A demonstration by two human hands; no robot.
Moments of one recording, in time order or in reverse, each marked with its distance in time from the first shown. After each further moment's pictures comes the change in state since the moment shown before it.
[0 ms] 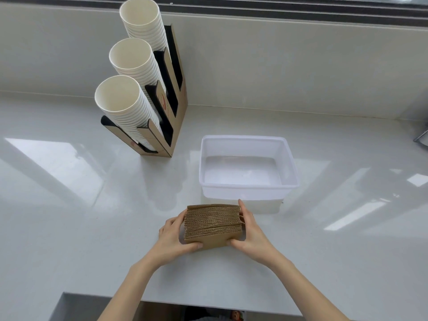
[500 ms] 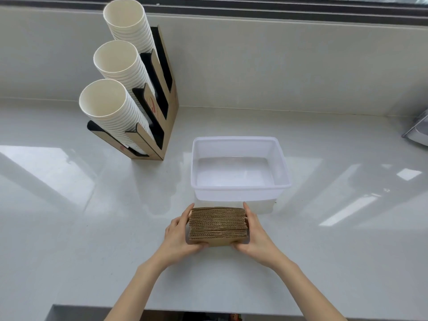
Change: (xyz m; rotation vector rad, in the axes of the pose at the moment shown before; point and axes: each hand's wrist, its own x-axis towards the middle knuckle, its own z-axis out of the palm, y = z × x) left_hand 0.017 0.016 0.017 0.059 -0.016 0.076; right_hand -0.009 0.005 -0.019 -0.045 0.039 0.011
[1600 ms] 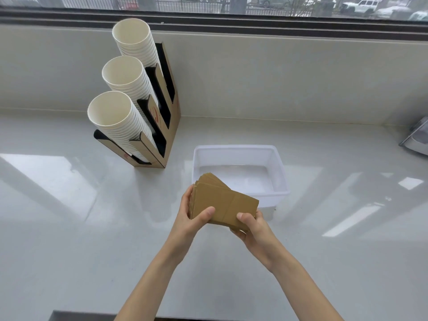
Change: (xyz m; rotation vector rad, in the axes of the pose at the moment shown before) left_hand -0.009 0.061 -0.015 -0.822 0.076 0.169; right_hand -0.006 -0.047 -0.011 0.835 -0.006 0.081
